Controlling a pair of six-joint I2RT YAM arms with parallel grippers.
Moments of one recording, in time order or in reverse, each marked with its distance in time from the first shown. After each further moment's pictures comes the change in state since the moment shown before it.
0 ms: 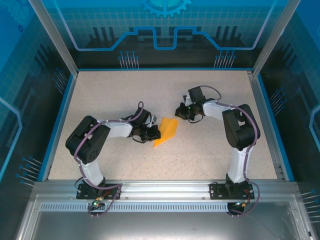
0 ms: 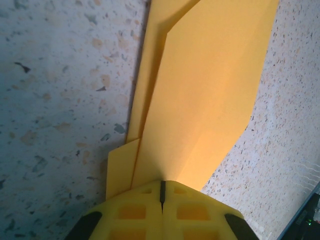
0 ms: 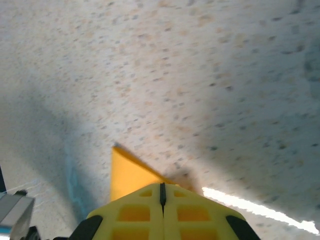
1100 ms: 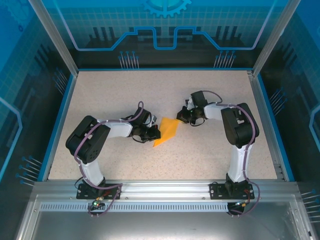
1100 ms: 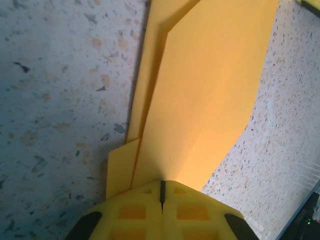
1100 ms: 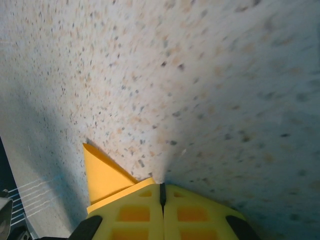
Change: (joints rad) left arm 0.000 0.001 0.002 -0.002 0.006 0.001; right arm -0.049 0.053 -0.071 0.089 -0.062 0.031
